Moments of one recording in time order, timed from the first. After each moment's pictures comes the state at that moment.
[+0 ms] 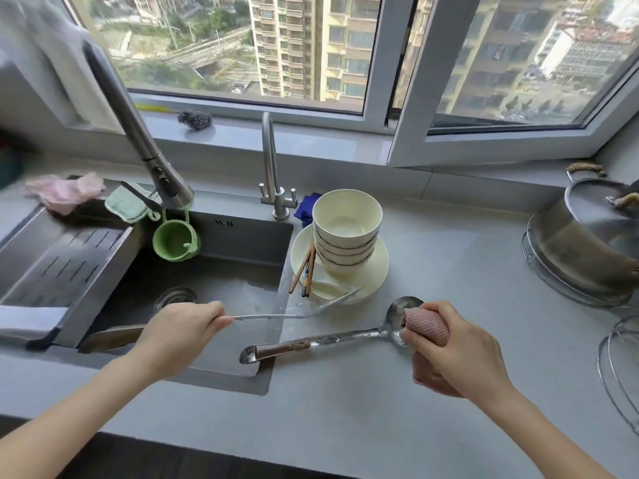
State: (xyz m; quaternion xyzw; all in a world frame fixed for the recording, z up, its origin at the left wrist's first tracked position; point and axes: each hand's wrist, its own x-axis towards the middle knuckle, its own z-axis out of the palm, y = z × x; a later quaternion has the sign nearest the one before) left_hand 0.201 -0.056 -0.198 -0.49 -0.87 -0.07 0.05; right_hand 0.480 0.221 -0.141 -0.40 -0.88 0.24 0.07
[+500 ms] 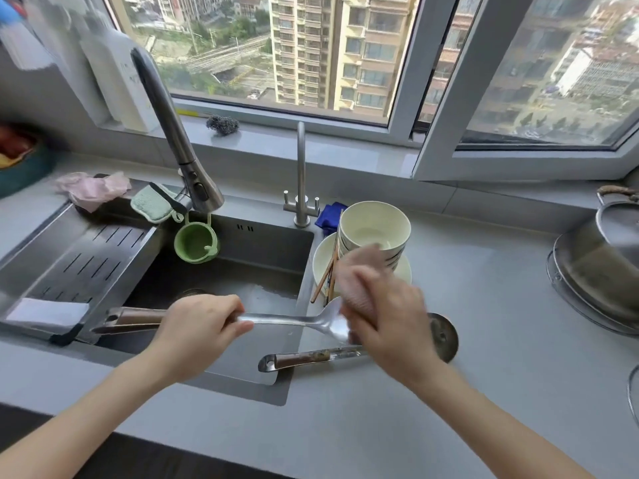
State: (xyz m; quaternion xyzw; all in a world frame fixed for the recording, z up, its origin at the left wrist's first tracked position) left_hand 0.207 -0.055 -0.159 -0.48 -0.87 -0.12 0.08; right_hand 0.379 0.170 -0.144 -0.16 -0.93 0.23 0.23
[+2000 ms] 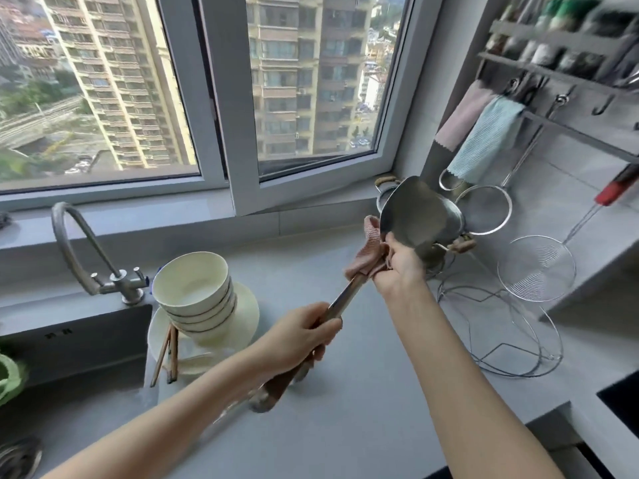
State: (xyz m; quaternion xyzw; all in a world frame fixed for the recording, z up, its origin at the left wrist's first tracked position) left_hand 0.392 0.209 -0.095 -0.49 -0.62 -0.37 -0.49; right_hand 0.489 0.372 -0.086 -0.40 -0.14 0.75 0.50
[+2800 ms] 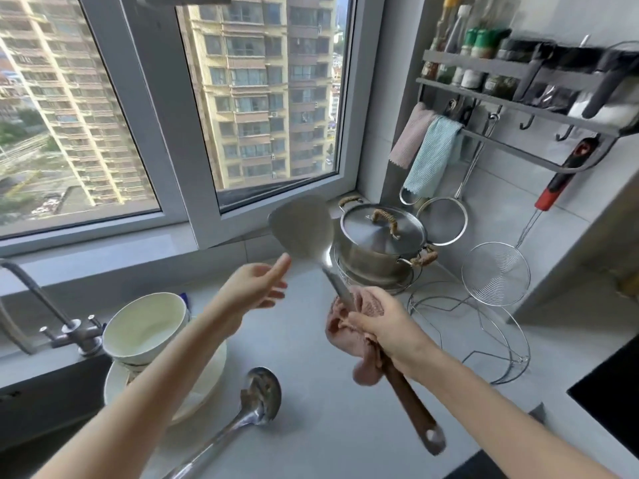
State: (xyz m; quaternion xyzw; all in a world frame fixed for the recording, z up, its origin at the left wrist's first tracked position) left_hand 0.364 0.284 -0.050 -0.39 -0.69 -0.43 -0.42; right_hand 0.579 0.314 -0.073 -0.46 -0.56 0.62 0.30
